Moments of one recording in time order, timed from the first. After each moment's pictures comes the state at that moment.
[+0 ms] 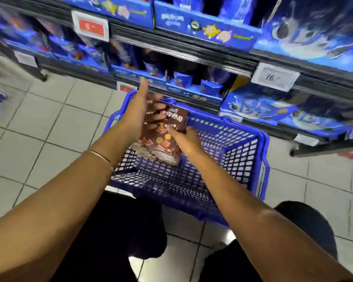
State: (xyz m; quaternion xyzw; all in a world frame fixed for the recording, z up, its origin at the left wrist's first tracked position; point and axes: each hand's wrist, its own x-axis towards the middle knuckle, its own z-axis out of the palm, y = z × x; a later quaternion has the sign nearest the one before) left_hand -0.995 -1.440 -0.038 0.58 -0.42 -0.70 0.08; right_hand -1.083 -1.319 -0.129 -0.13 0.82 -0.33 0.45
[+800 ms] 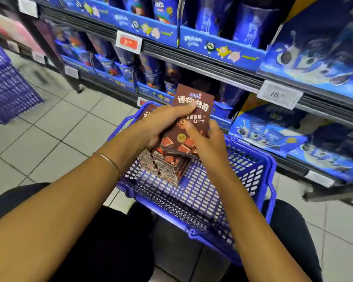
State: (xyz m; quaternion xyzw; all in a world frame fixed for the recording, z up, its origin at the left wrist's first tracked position) left_hand -0.994 -1.378 -0.025 0.45 -0.50 -0.74 0.08; right_hand -1.093 -1.265 -0.059 -0.25 0.66 -0.58 0.41
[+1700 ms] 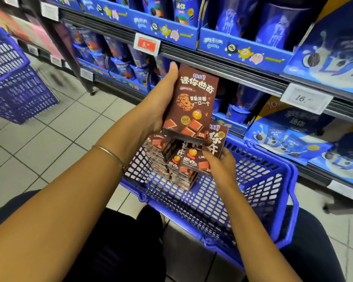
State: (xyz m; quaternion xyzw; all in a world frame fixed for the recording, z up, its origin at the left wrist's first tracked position) left_hand -0.978 -1.411 0.006 0.49 -0.44 -0.72 0.23; right_hand -1.093 -1.267 -0.152 -0.15 0.73 -0.54 0.40
